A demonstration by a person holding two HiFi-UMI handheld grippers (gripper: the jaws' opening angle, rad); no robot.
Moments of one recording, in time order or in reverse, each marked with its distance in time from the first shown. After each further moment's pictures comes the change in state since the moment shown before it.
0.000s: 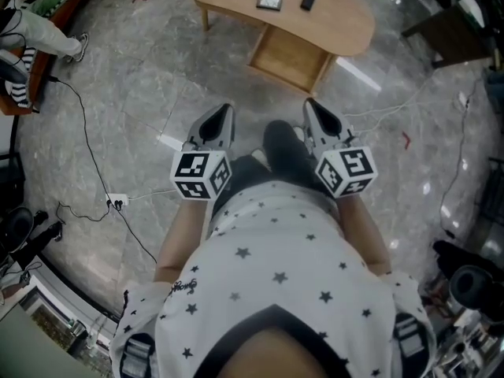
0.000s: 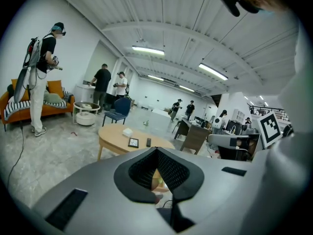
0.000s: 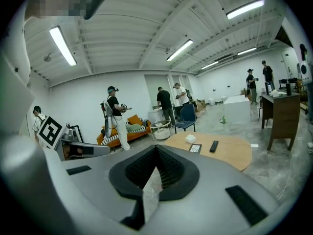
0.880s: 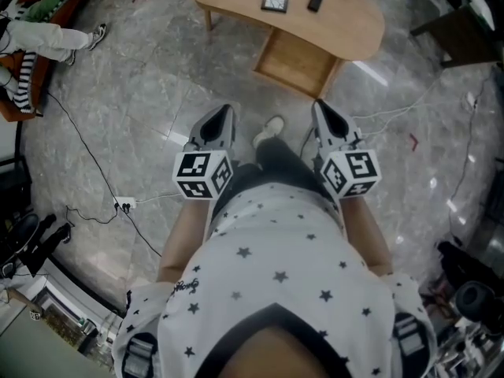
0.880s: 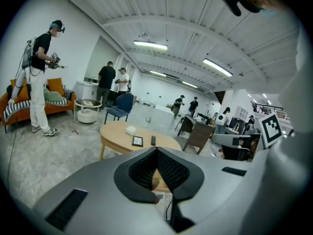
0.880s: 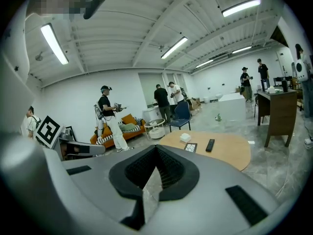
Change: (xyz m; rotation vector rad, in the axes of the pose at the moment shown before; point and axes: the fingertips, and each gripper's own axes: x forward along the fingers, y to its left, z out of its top) left arm 0.054 0.042 0.009 -0.004 0.051 0.023; right arm 0.052 -0.042 0.000 0.034 0.018 -0.058
